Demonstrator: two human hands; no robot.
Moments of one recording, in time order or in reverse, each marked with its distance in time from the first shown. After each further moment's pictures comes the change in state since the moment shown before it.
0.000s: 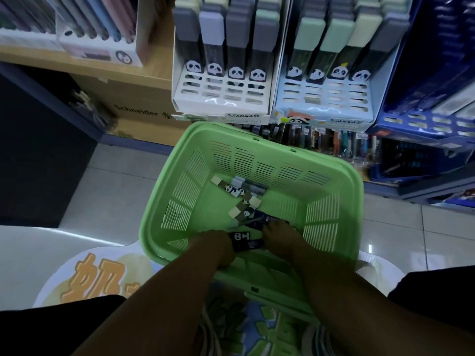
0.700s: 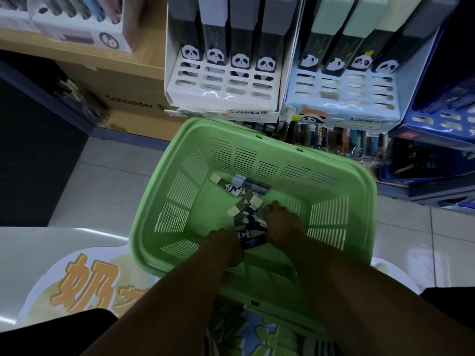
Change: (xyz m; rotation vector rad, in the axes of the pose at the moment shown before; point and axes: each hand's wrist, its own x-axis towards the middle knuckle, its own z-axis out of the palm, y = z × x) left_hand 0.050 0.013 0.014 -0.134 0.063 0.067; right_hand 0.015 0.006 -0.029 0.233 0.140 0.281
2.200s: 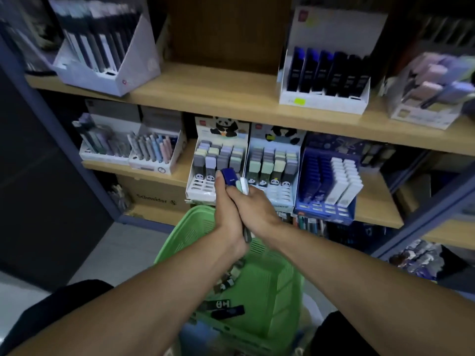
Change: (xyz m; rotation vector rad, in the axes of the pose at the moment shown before) left_hand -0.234 0.120 -0.138 0.283 0.921 -0.239; right_hand -0.219 -0.067 -0.287 1.229 0.484 -0.136
